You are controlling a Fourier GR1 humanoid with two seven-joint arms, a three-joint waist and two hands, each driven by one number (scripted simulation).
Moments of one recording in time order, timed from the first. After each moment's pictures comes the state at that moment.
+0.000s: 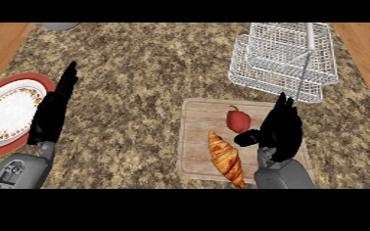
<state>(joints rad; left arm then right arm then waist) -0.19 0.49 -0.22 -1.42 0.09 0.31 0.05 -0.19 -0.01 0.28 -1.58 1.13 -0.08 1.25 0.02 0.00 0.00</state>
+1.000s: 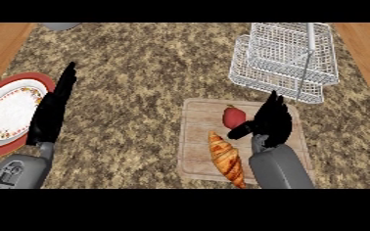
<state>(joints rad) -0.18 0.48 -0.19 -1.41 0.07 0.29 0.04 -0.29 -0.01 0.24 -1.39 1.03 -0.13 1.24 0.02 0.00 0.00</state>
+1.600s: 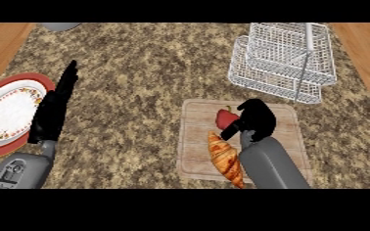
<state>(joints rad) -0.19 0.46 -0.18 -1.42 0.06 0.28 0.06 -0.38 -0.02 0.31 -1.24 0.90 -0.16 1.23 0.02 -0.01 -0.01</state>
